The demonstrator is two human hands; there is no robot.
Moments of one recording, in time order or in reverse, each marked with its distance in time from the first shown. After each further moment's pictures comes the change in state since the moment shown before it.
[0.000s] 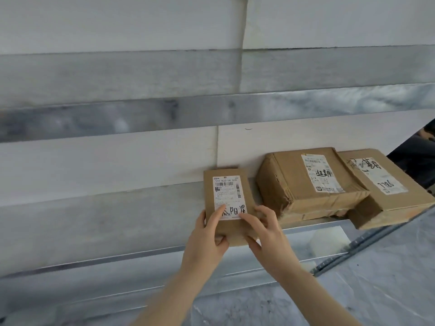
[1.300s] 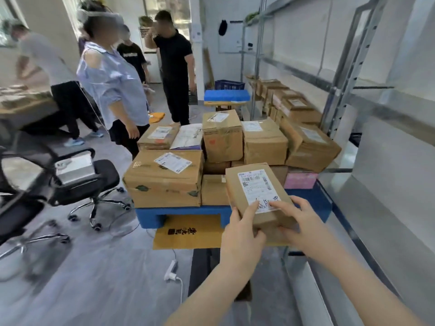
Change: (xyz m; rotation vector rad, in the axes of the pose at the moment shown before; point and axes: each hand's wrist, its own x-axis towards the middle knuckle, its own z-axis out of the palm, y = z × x) left_hand -0.470 -0.206 -0.377 0.049 1.350 -1.042; right_hand -0.072 -0.685 0.260 0.506 -0.981 -1.334
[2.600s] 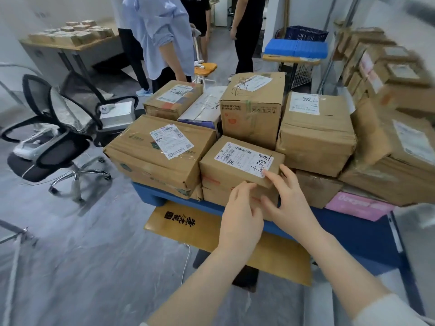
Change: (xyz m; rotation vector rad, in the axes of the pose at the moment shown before) left_hand 0.171 -0.026 0.055 -0.069 0.317 -0.269; right_hand 0.213 0.099 0.075 0.134 -0.159 -0.205
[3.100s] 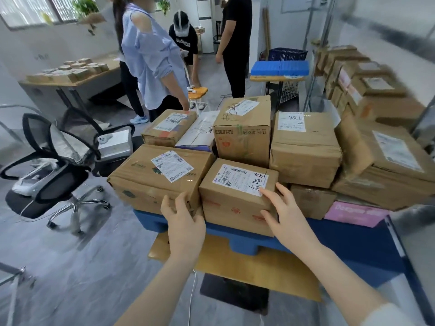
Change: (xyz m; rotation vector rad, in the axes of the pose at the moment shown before) left_hand 0.026 -0.051 -0.075 0.092 0.270 -0.206; right_hand -0.004 -0.008 0.001 -0.111 0.034 0.036
